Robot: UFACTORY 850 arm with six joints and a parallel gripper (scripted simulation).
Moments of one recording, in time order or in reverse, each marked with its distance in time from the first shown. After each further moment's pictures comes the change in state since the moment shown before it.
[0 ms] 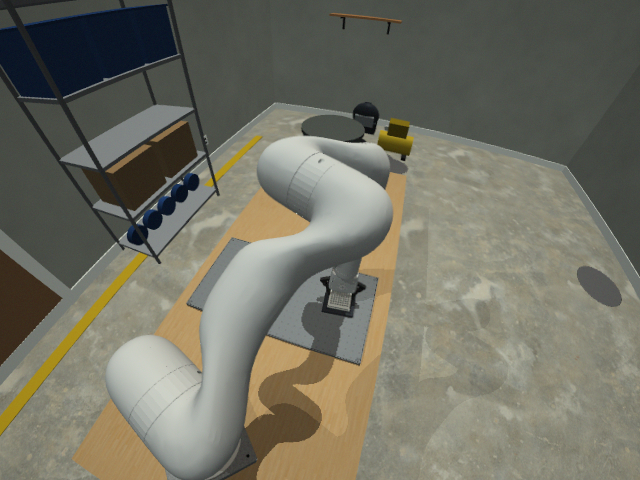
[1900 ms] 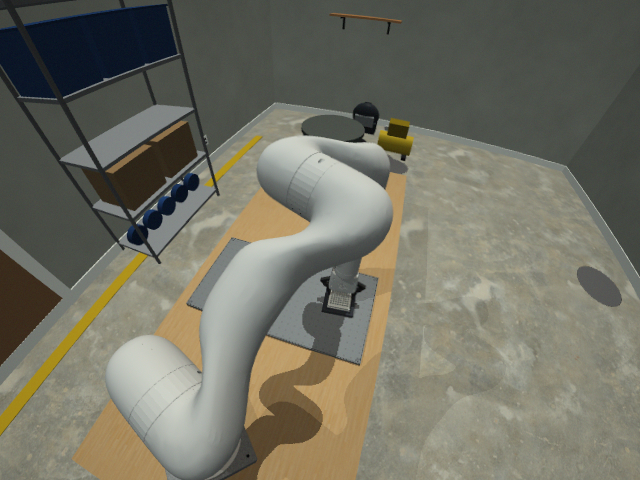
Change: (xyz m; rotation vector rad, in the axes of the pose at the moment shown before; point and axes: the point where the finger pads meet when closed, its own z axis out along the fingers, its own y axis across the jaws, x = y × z) arm 0.000 0.000 0.000 0.000 0.000 0.000
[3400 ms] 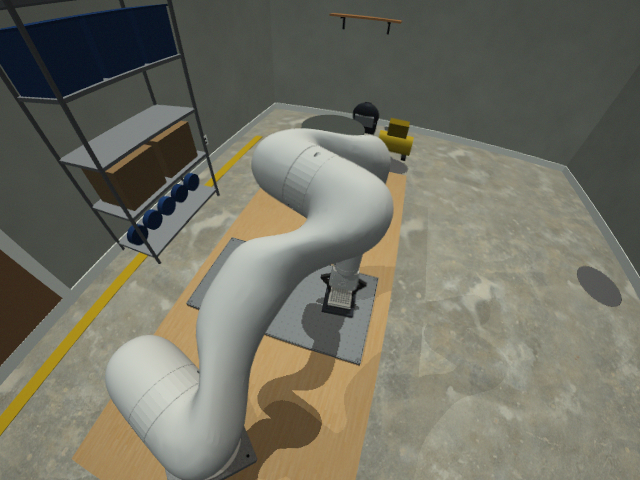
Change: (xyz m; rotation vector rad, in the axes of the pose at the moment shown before) arm 0.000 0.000 -0.020 0.000 0.000 0.000
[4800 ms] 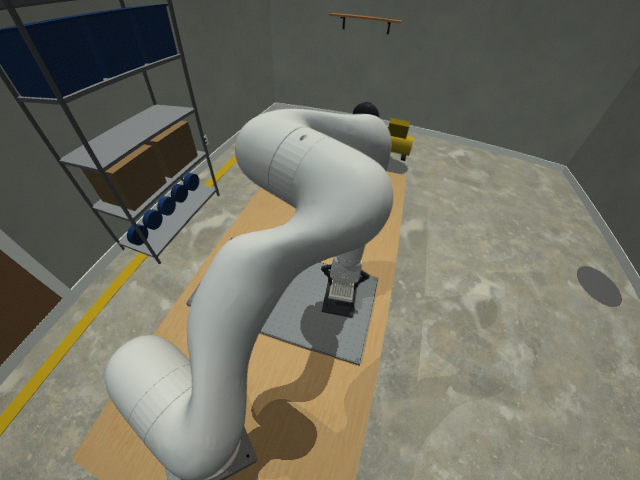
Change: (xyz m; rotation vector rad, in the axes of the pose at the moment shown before) arm 0.000 0.000 -0.052 0.000 0.000 0.000
